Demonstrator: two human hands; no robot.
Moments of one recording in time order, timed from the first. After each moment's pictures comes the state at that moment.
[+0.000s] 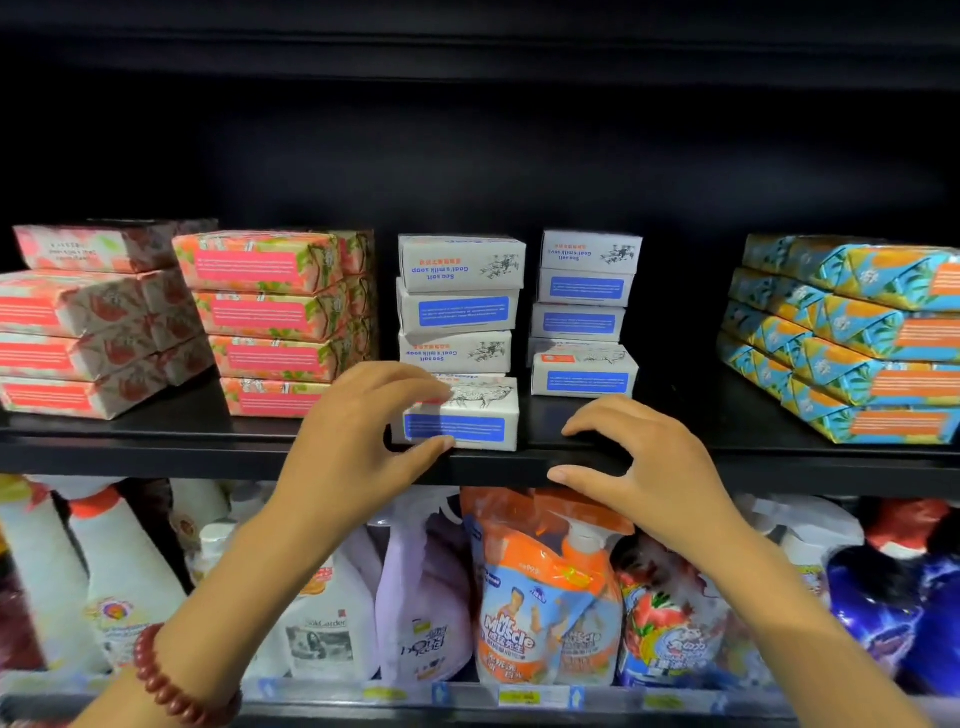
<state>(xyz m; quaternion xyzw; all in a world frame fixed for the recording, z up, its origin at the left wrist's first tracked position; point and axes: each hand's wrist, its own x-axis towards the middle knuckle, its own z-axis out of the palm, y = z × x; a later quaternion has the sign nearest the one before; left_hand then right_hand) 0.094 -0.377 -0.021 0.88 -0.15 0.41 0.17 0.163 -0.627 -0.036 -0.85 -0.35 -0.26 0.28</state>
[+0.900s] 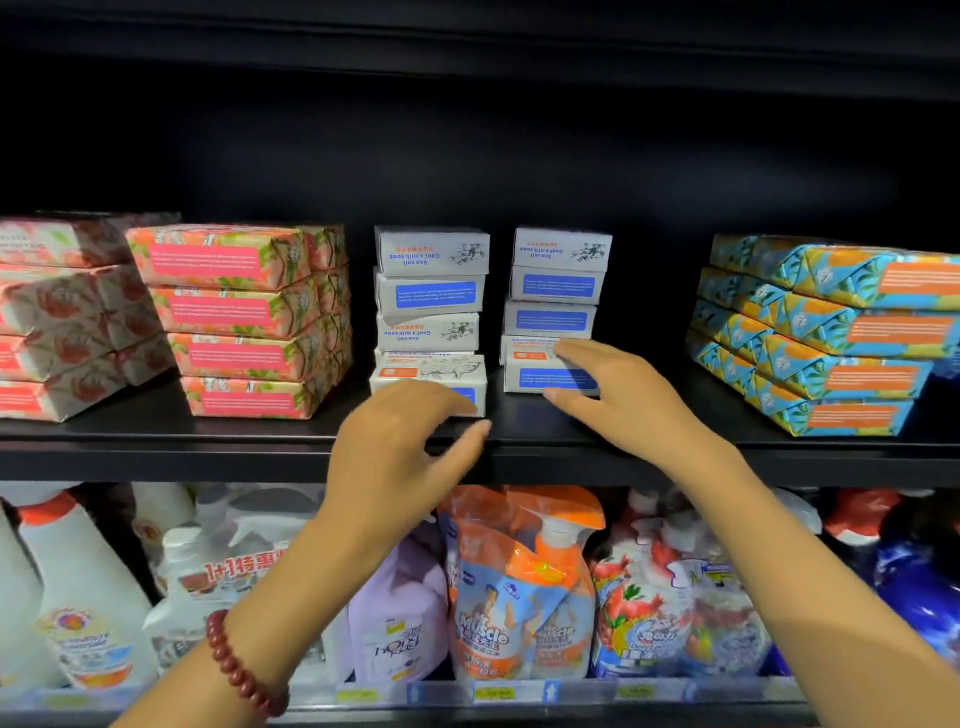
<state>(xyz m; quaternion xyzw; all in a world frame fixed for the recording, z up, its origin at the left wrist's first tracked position) 0.108 -0.428 -0.033 0.85 -0.14 0.46 0.20 0.204 -0.628 0.003 -0.91 -0.30 -0.20 0.19</state>
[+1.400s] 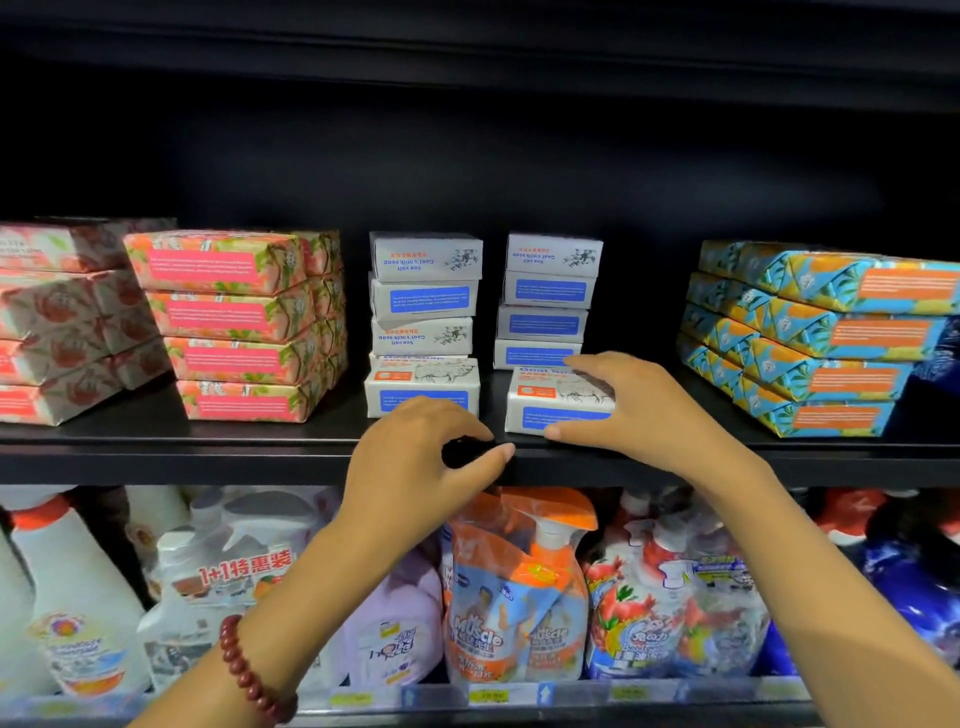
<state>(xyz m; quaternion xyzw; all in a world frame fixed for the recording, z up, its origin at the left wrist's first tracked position) 0.107 -0.443 -0.031 0.90 -0.10 0.35 0.24 0.187 -0.642 0.011 -0.92 -0.29 -0.18 0.21</state>
